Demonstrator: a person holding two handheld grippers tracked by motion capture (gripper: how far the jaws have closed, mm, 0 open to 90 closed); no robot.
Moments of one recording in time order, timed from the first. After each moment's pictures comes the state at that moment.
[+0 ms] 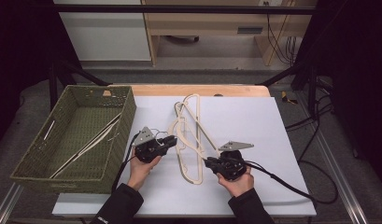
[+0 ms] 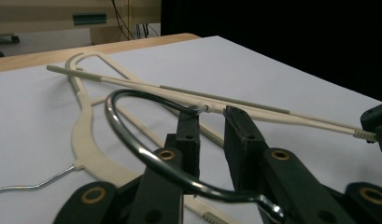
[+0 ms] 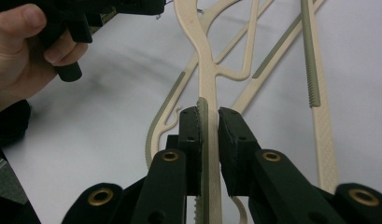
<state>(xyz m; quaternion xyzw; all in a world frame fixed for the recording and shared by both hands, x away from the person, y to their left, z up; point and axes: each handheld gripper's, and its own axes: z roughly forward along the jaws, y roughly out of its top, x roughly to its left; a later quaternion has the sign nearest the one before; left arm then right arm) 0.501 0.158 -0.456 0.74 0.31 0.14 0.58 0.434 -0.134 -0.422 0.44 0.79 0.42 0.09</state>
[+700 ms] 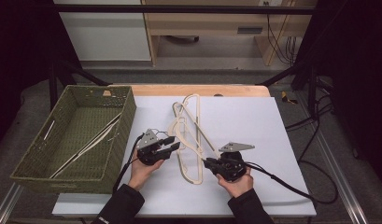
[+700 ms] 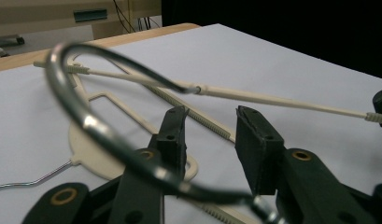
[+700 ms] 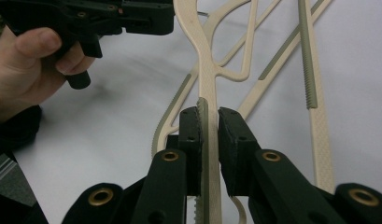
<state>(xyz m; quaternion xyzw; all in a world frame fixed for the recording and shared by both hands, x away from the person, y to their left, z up) 0.496 0.150 -0.460 0.76 0.30 0.16 0.56 0.432 -0.134 -0.424 0.44 0.78 0.44 0.08</state>
